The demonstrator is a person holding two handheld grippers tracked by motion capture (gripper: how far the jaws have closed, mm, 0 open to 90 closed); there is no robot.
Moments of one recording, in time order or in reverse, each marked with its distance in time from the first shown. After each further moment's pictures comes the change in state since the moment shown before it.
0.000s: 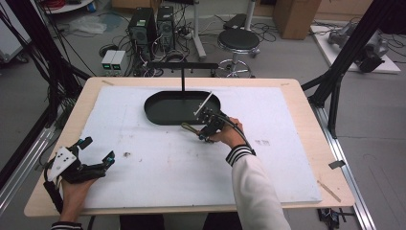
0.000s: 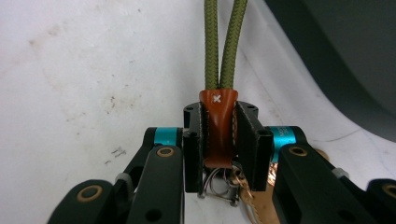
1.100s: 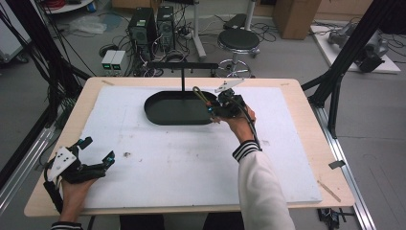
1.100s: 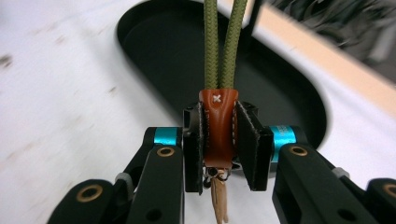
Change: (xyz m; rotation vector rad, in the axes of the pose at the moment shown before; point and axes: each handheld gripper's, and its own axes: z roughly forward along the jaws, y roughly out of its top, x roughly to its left) left arm 0.000 0.000 0.000 0.002 -0.001 0.003; right arm -0.019 -0.016 -0.064 -0.454 -0.229 0.106
